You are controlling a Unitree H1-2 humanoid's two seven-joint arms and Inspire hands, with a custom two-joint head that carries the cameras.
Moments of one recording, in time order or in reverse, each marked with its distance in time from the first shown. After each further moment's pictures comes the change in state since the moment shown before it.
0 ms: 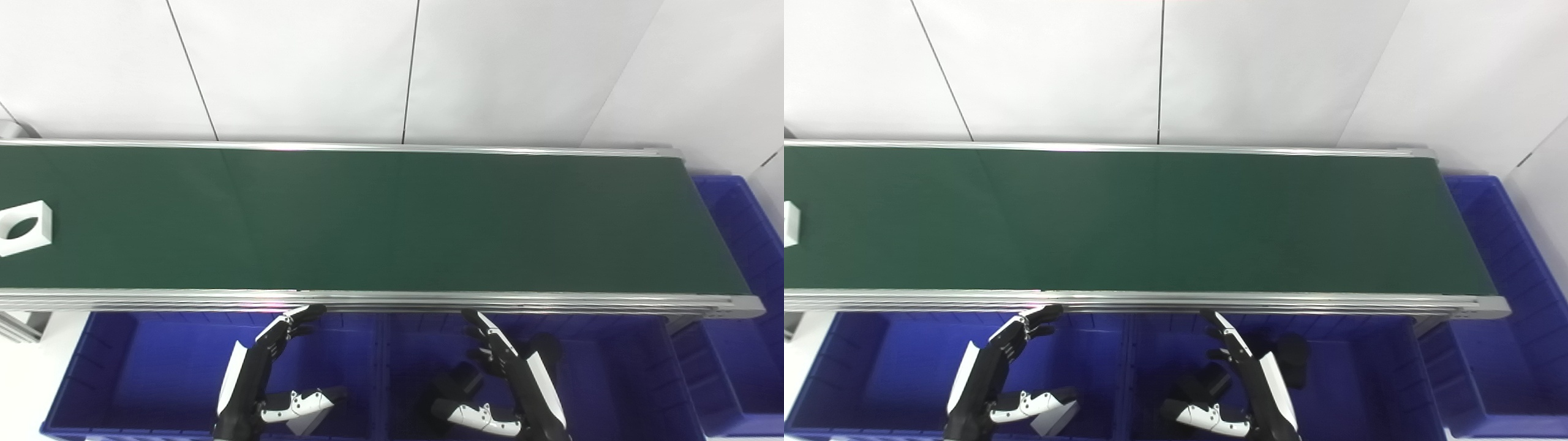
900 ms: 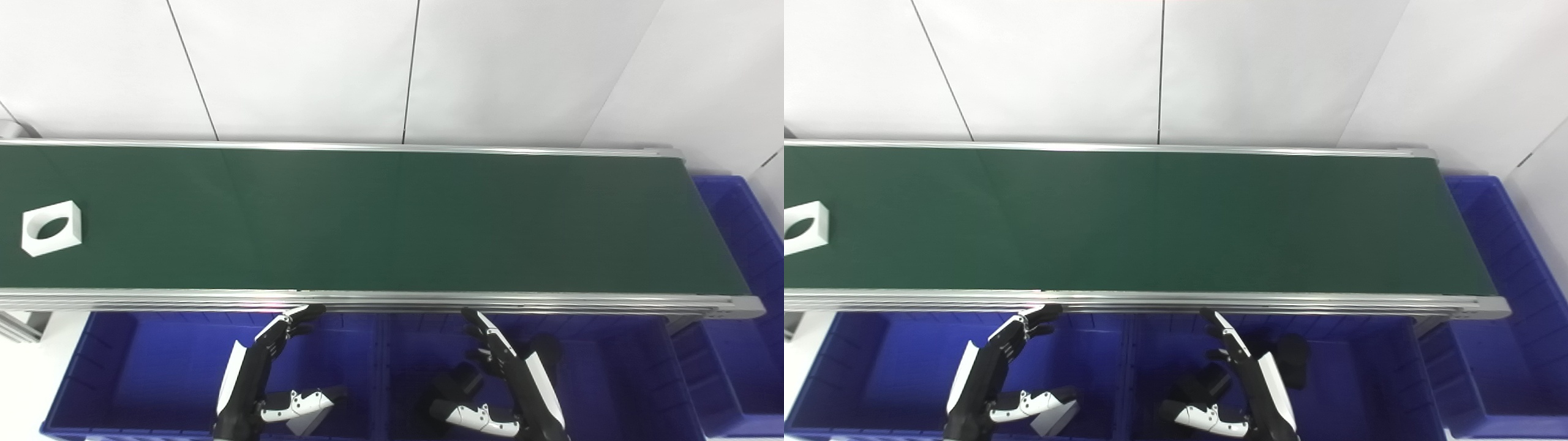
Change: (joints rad) left arm -0.006 -0.001 -0.002 0.002 0.005 0.000 0.007; right arm 0.000 0.003 -0.001 0.000 -0.003 0.000 0.000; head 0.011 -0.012
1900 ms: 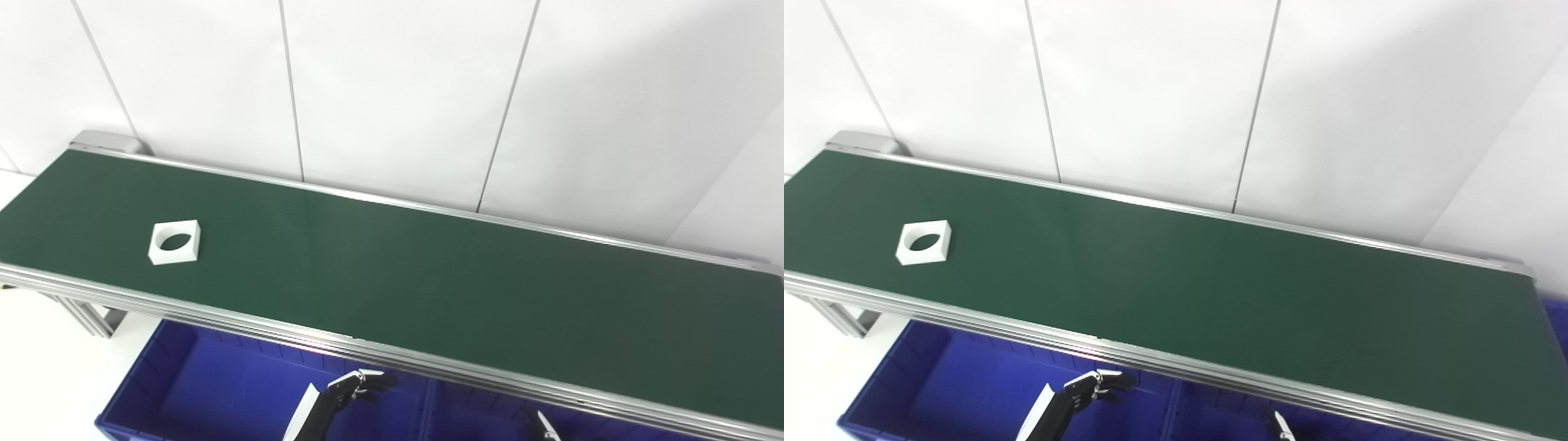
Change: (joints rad) left arm -0.066 -0.011 -0.108 0.122 0.015 0.000 0.102; right arm -0.041 -0.031 -0.030 0.176 0.024 -0.130 -0.007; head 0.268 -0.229
